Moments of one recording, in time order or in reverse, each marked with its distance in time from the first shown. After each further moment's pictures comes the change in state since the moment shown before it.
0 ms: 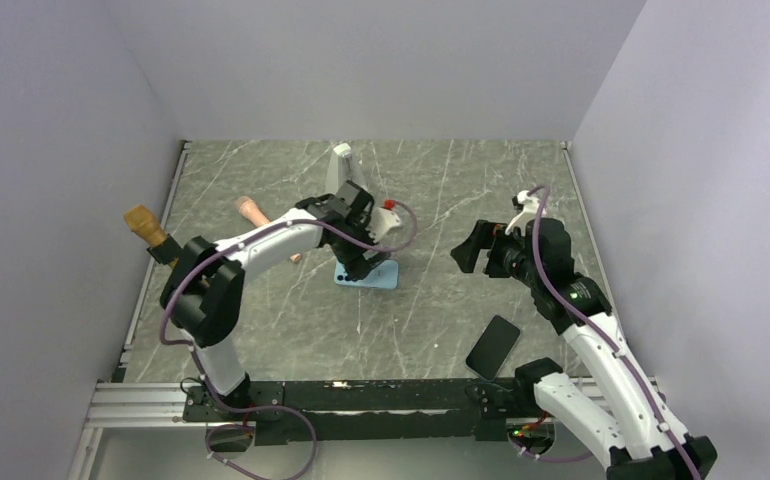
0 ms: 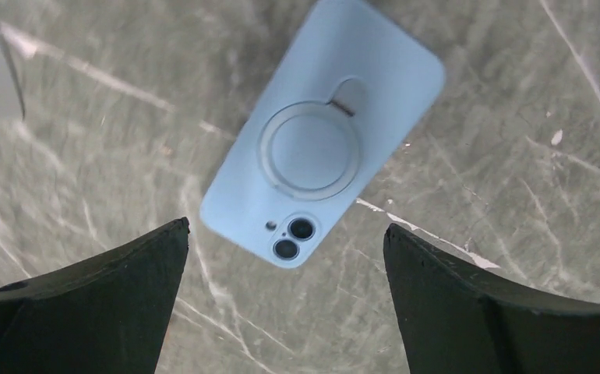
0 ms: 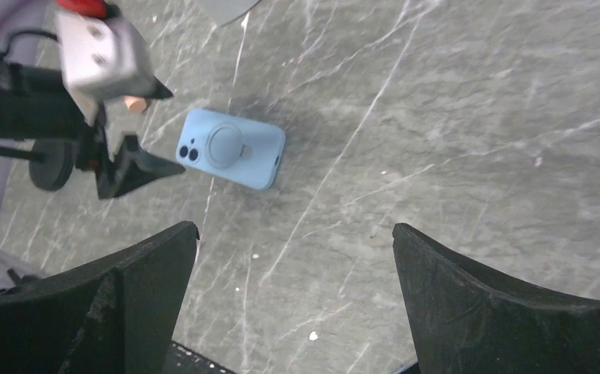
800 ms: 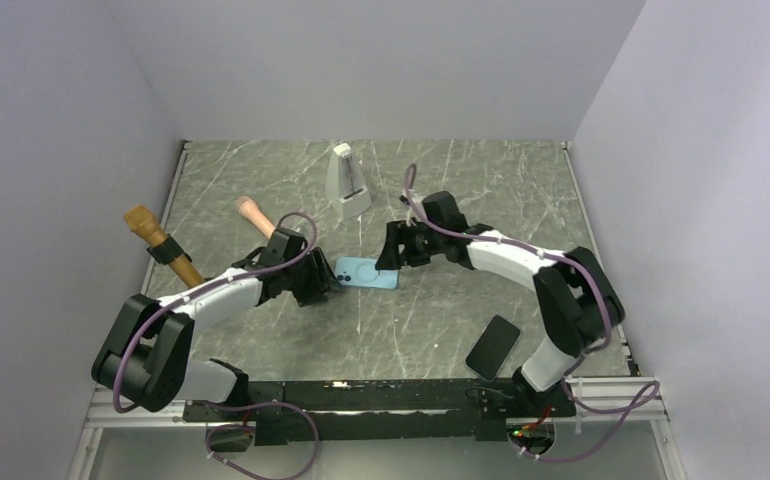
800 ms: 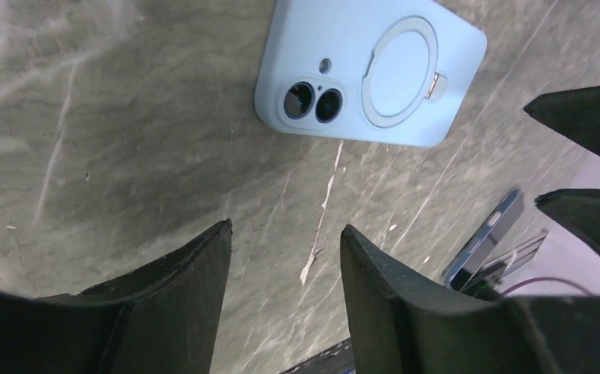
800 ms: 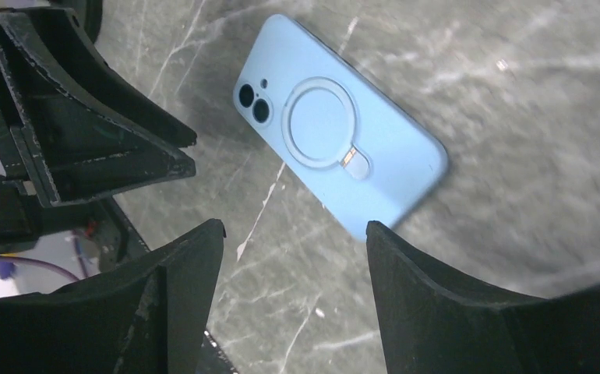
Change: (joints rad) left arm 0.256 -0.435 -0.697 0.442 0.137 -1.246; right arm 0.222 0.861 0.149 0.439 -0.381 -0.009
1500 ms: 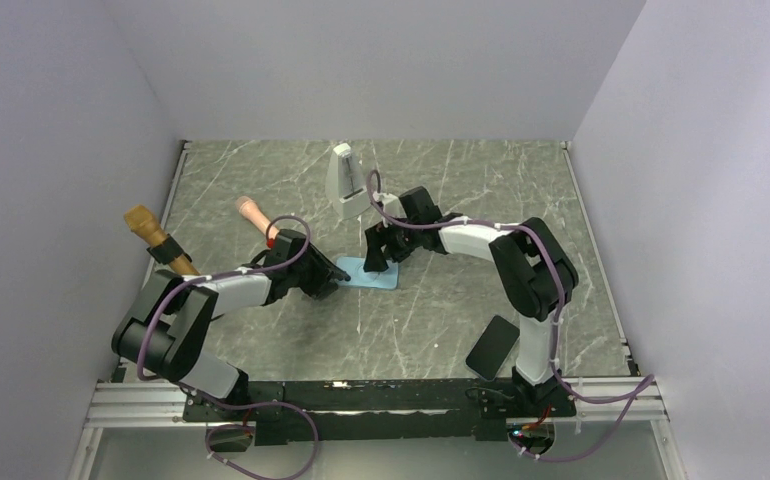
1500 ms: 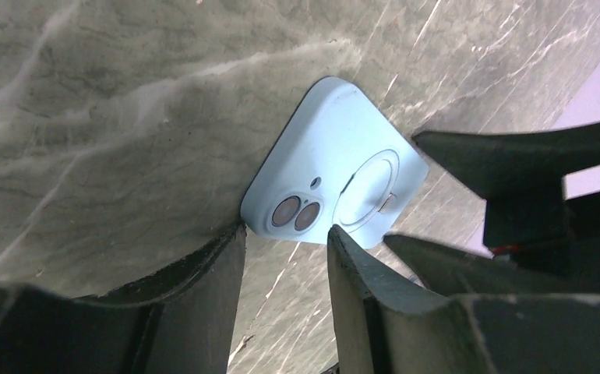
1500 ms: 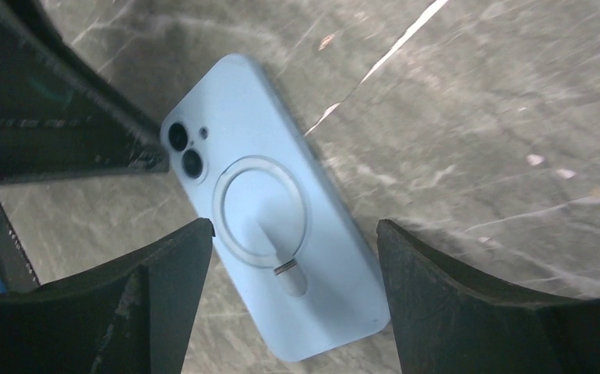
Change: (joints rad) left arm 0.013 0.146 -0.065 0.312 -0.071 -0.396; right arm 0.035 0.329 0.234 -0.002 -0.048 -0.333
